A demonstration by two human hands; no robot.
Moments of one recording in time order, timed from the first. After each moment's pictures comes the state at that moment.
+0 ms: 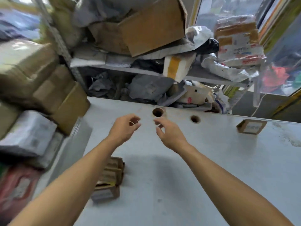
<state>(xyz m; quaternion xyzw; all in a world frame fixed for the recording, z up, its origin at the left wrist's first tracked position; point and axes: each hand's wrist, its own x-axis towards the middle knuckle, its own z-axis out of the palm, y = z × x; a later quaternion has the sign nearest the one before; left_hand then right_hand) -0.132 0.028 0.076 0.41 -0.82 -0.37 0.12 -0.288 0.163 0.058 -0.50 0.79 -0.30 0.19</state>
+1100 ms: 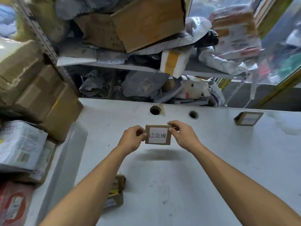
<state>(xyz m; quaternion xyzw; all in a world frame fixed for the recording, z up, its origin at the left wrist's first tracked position) -0.146 0.033 0.030 0.41 -0.78 -0.47 0.04 -0.321 0.180 0.034 -0.34 0.84 -0.34 0.25</state>
